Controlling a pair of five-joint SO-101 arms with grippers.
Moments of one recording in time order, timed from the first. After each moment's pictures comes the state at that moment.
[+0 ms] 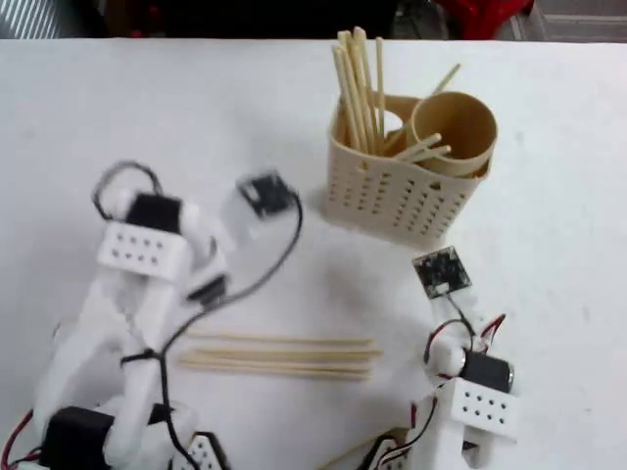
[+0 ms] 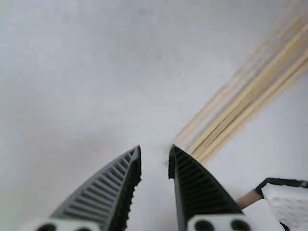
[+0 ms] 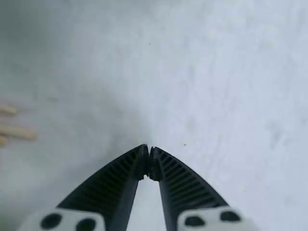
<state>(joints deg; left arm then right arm) 5.6 -21.8 30.0 88.2 -40.2 13.3 -72.0 87.6 58.7 37.8</state>
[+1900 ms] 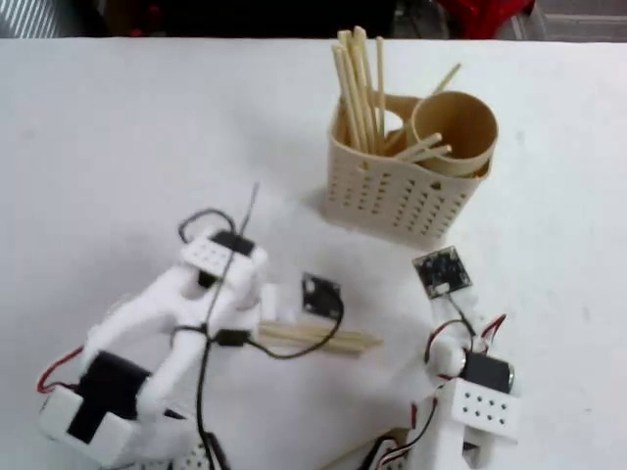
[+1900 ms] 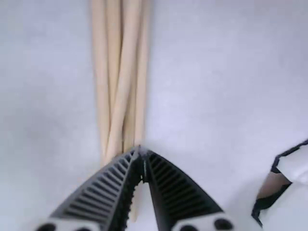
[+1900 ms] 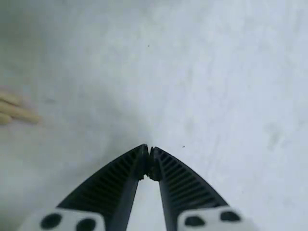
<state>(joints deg) 18.2 -5.1 45.2 73.3 -62.7 13.3 -72.1 87.8 58.0 37.8</state>
